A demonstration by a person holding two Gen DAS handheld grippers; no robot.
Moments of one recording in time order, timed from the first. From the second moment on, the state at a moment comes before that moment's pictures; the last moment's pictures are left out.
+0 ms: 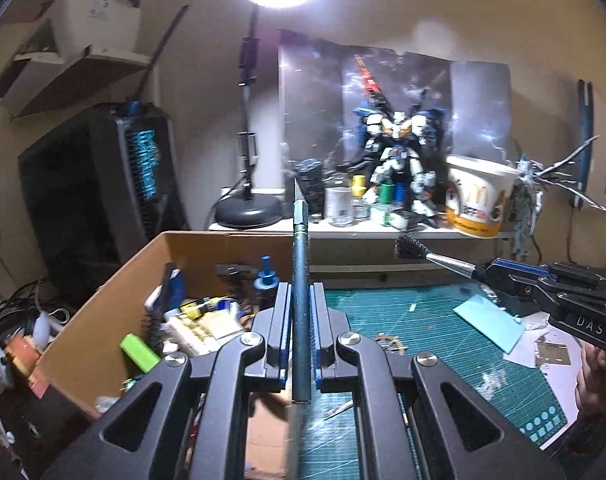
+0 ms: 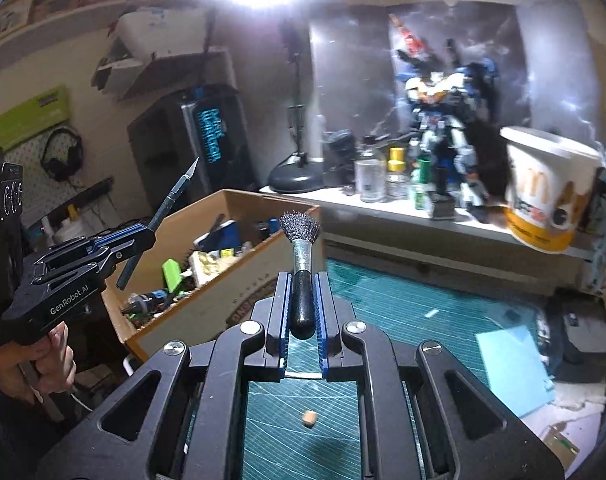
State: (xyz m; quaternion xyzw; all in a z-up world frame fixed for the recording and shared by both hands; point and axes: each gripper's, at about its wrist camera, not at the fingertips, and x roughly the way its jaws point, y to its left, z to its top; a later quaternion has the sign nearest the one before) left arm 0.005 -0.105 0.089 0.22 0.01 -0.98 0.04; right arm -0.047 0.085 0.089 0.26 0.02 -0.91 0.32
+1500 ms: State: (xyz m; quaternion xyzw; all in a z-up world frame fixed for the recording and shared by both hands) left arm -0.043 -0.231 0.039 0.34 0.06 -0.92 0.19; right arm -0.116 -0.107 0.037 0.33 0.10 -0.83 0.45
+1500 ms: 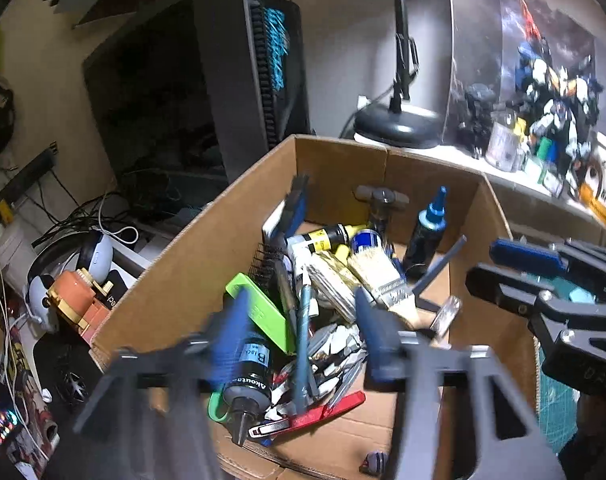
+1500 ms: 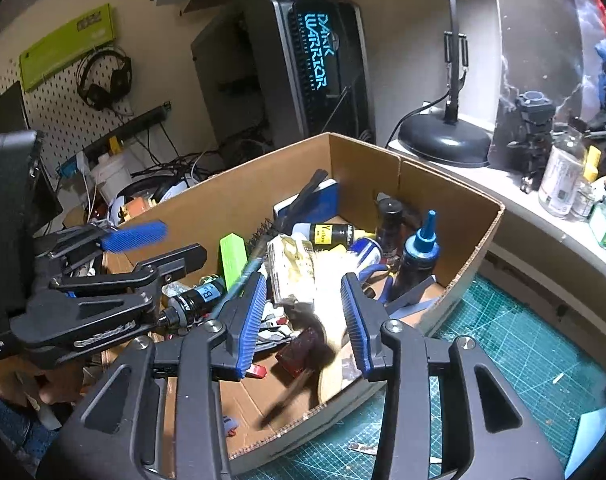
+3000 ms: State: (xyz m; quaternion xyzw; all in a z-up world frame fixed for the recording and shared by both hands) left arm 0.015 -0.169 0.083 0.27 0.03 -0.94 0.19; right arm -0.062 -0.025 0.080 0.27 0.10 -0.86 0.42
